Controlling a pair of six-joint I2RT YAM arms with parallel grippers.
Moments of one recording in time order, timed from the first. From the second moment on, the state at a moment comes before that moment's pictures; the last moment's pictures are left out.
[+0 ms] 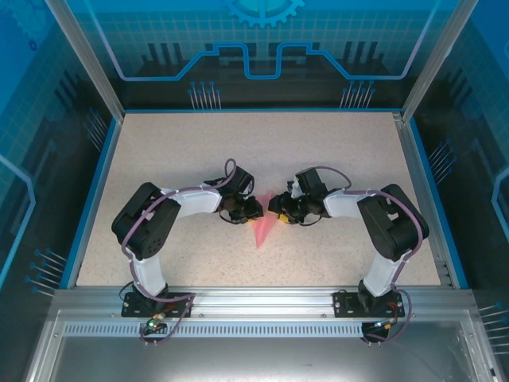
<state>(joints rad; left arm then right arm) -0.58 1.84 1.01 -0.30 0.35 -0.88 0.47 1.77 0.81 0.00 -0.60 0.90</state>
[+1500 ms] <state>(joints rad) -0.58 1.52 0.91 -0.26 0.27 -0.93 0.49 1.76 1.09 -0.35 -0.50 0.60</state>
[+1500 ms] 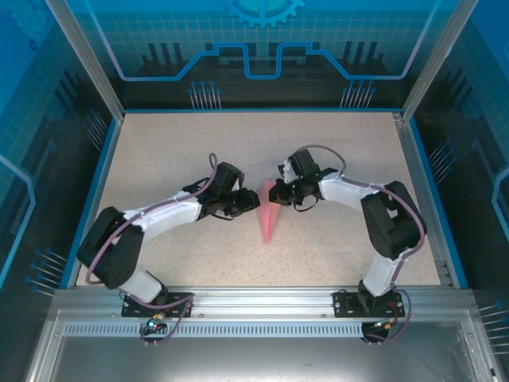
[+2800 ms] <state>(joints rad) -0.54 1.11 0.65 -0.36 0.01 -1.03 0.80 2.00 1.85 -1.44 0.49 0.55</state>
